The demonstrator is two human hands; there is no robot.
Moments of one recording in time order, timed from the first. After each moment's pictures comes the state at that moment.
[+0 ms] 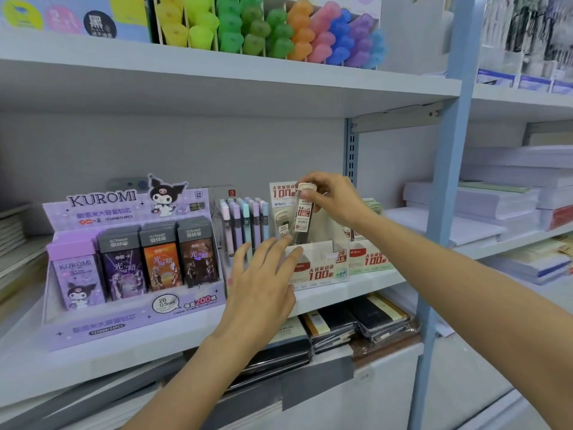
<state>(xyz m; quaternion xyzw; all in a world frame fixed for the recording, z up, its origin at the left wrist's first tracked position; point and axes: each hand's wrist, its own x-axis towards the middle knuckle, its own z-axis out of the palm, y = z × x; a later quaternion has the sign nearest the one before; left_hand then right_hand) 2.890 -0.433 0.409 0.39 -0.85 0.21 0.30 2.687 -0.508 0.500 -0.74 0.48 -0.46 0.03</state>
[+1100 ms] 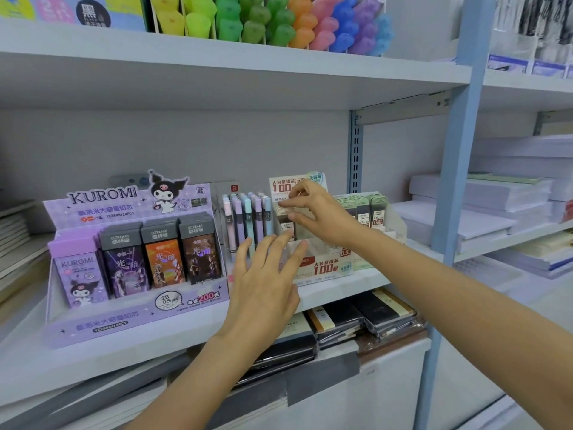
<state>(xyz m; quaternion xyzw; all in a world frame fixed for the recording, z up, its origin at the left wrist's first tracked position) 2.890 -0.436 0.402 0.40 -0.84 0.23 0.28 2.713 -0.500 0.474 -0.80 0.50 -0.34 -0.08</state>
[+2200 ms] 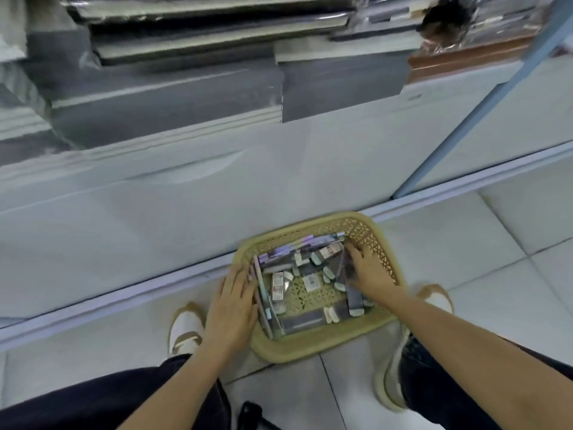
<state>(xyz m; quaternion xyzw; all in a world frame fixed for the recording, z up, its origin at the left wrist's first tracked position) 2.976 -0.302 -0.052 0.52 -0.85 -0.12 -0.02 2.675 -0.314 -0.067 -0.60 0.75 0.11 0.27</state>
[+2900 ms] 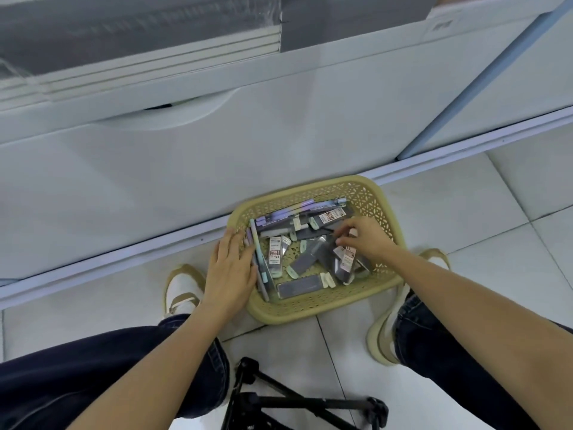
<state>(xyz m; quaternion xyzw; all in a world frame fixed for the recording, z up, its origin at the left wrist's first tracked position) 2.975 -0.299 -0.067 0.55 -0.82 -0.16 0.00 2.671 -0.314 -0.068 -0.57 0.71 -0.06 0.39</state>
